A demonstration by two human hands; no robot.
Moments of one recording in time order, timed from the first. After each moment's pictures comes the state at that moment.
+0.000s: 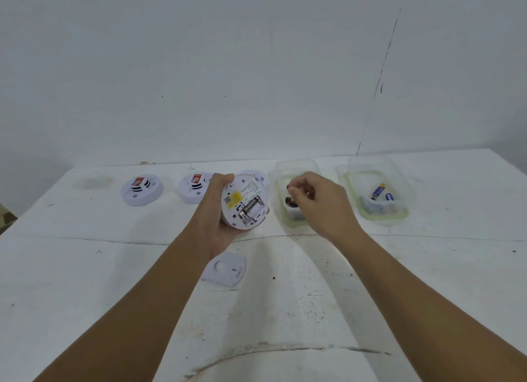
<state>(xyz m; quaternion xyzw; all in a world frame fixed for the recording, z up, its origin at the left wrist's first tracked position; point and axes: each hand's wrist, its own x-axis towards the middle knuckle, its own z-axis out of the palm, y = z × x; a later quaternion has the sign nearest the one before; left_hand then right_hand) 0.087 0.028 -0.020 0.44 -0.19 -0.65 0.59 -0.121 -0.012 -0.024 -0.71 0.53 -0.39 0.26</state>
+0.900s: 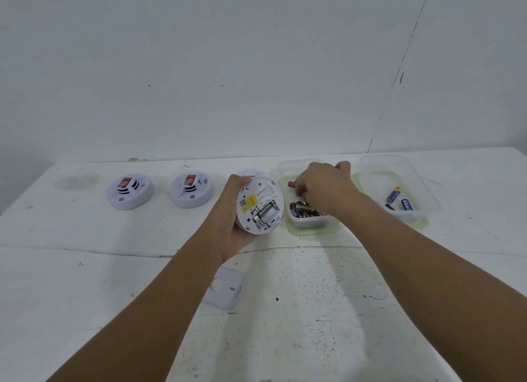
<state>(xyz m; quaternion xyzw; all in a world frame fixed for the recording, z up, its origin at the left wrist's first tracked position) 0.076 -0.017 -0.041 0.42 -0.19 -0.70 0.55 -0.110 -0.116 -0.031 -0.82 0.57 0.02 -0.01</state>
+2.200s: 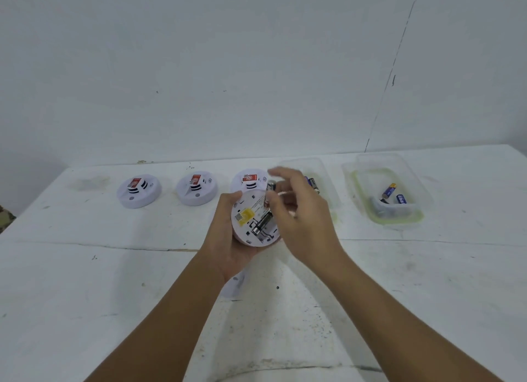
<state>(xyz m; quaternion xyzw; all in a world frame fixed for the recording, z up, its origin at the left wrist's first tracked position) 0.067 0.027 -0.046 0.36 -0.17 -0.72 0.56 -0.081 0.017 -0.020 -0.69 0.42 -0.48 0.34</state>
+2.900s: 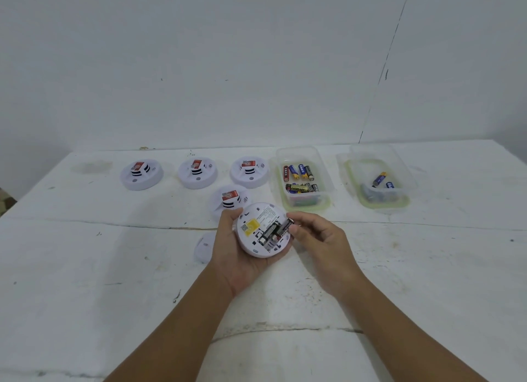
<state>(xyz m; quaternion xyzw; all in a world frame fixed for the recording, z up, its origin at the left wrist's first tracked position) 0.038 0.080 -0.068 0.32 -0.03 -0.75 0.57 -0.126 0.048 -0.111 -0.45 0.34 -0.52 0.65</state>
